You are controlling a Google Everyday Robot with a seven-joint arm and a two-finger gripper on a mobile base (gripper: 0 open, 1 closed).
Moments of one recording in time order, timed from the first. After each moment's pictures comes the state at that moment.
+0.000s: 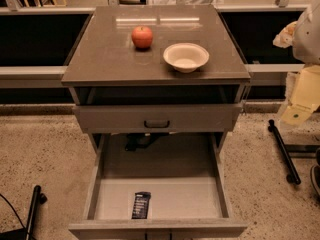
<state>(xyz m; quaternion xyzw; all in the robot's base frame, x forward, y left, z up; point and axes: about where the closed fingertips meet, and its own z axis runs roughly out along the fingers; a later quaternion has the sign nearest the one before) 0.438 -0.217 0.976 -0.60 0.78 -0.03 0.16</state>
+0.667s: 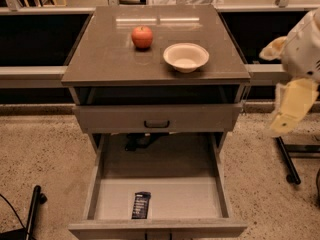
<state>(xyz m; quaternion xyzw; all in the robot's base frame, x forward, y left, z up) 0.446 -0.206 0.949 -0.62 0.76 0.01 0.18</state>
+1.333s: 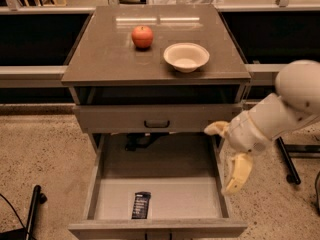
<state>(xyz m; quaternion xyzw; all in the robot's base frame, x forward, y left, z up) 0.425 -0.142 0.751 -0.67 0.68 0.24 0.19</state>
